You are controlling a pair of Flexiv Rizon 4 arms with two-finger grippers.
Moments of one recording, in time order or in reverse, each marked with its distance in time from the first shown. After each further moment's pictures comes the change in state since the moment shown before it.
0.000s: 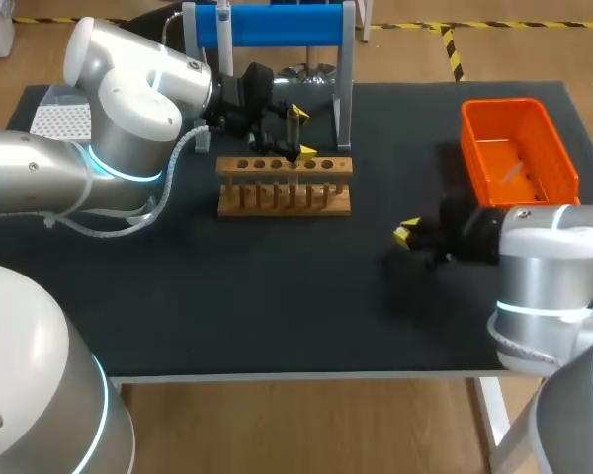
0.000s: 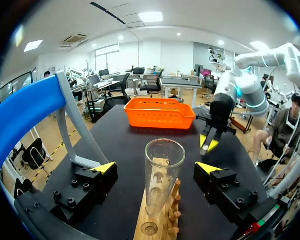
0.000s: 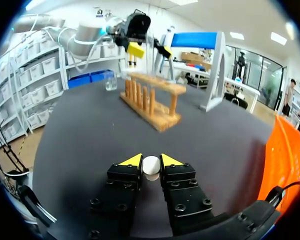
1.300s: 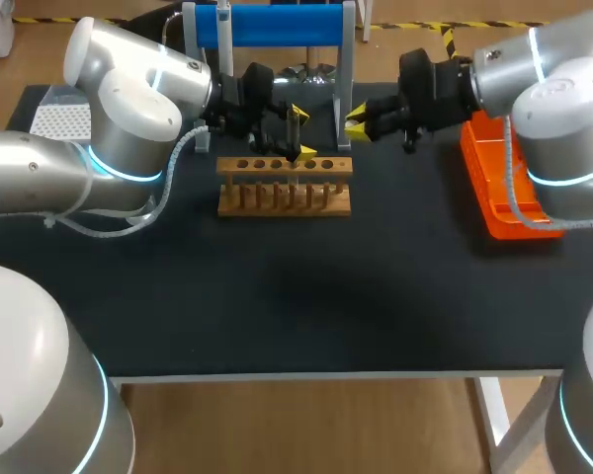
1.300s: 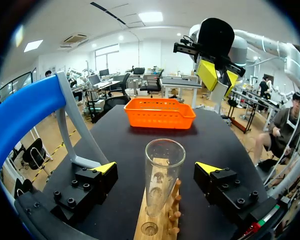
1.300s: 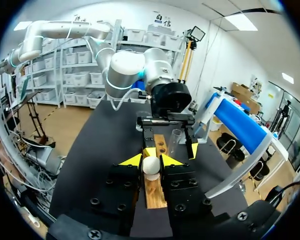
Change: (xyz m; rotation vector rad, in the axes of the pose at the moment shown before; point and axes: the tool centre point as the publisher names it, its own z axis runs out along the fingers) left arm 0.000 0.000 0.000 0.000 0.000 0.000; right arm 0.006 0.207 0.003 -0.033 0.368 -0.362
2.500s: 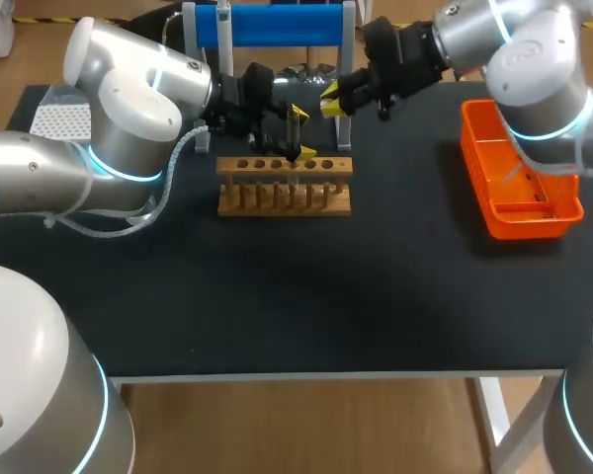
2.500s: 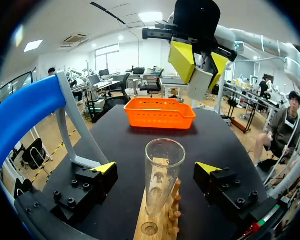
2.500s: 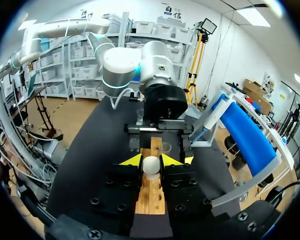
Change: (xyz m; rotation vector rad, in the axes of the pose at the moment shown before) left arm 0.000 0.000 0.000 0.000 0.000 0.000; right arm -0.036 0.026 0.032 0.075 0.101 -0.040
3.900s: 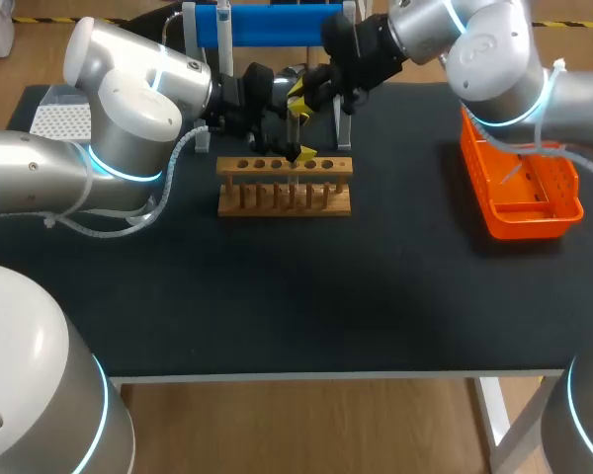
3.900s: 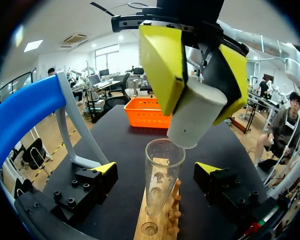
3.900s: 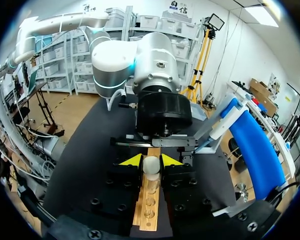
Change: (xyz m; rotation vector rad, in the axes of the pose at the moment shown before) left arm 0.000 0.000 0.000 0.000 0.000 0.000; right arm -0.013 0.019 0.044 0.046 0.037 -0.027
